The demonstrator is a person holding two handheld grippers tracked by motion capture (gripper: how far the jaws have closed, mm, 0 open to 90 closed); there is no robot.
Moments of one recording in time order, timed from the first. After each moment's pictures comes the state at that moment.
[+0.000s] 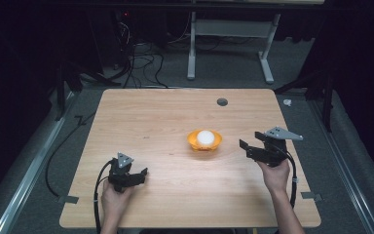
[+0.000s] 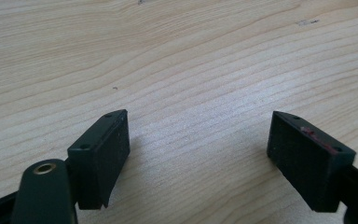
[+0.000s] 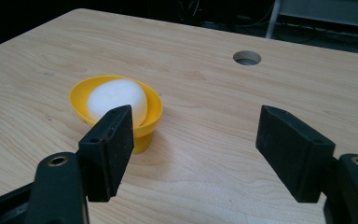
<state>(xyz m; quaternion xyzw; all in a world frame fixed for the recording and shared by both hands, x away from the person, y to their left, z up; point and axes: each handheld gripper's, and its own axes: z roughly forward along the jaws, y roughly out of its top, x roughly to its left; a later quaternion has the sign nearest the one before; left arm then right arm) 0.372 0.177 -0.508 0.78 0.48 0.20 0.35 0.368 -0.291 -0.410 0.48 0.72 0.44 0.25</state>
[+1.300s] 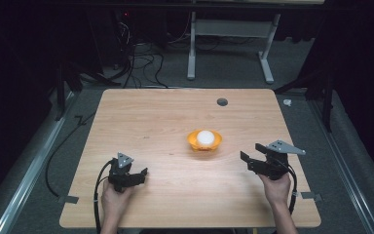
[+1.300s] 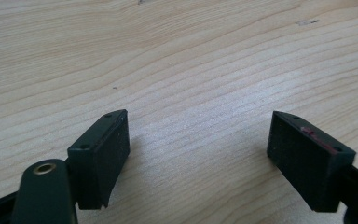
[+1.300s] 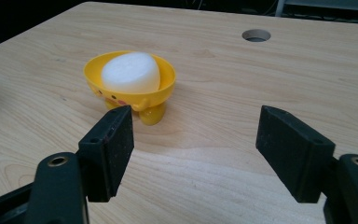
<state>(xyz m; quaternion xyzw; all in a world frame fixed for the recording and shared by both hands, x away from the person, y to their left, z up) 0.372 0.177 -0.508 0.78 0.48 0.20 0.35 0.340 -0.293 -0.433 0.49 0.71 0.45 0.23</state>
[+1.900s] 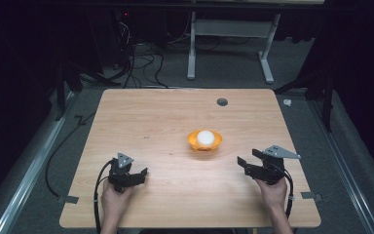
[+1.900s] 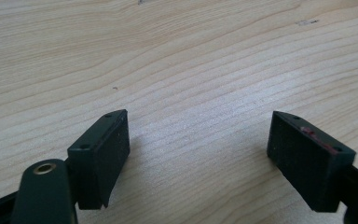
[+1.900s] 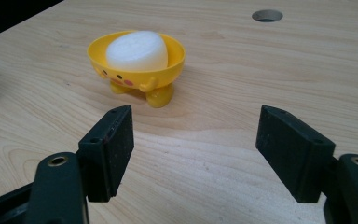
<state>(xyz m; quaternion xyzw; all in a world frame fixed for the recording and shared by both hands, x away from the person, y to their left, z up) 0.372 0.177 -0.507 0.78 0.47 0.20 0.35 0.334 -0.287 -0.449 0.50 0.71 0.44 0.21</state>
